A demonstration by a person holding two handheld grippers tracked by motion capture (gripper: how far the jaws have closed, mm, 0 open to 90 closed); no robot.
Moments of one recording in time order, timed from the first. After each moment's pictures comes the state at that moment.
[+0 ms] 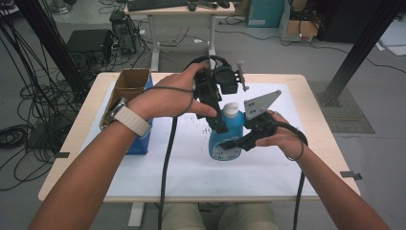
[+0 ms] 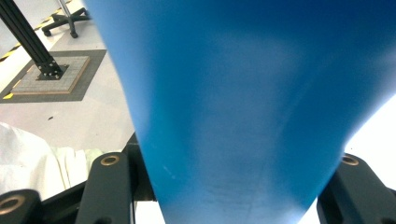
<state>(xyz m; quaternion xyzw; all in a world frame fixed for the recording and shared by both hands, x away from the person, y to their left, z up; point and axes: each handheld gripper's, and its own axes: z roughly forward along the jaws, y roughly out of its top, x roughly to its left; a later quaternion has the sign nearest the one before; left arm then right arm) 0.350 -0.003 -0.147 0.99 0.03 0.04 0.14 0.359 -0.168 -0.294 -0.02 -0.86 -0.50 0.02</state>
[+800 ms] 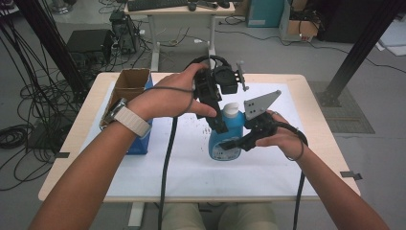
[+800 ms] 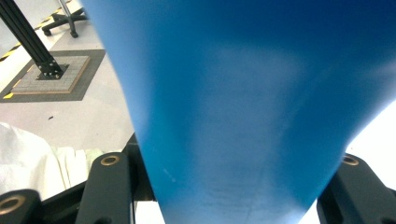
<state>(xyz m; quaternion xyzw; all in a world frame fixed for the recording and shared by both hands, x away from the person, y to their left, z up) 0.350 -0.003 -0.147 0.99 0.03 0.04 0.14 0.359 -0.168 -0.294 -0.02 -0.87 -0.50 0.02</state>
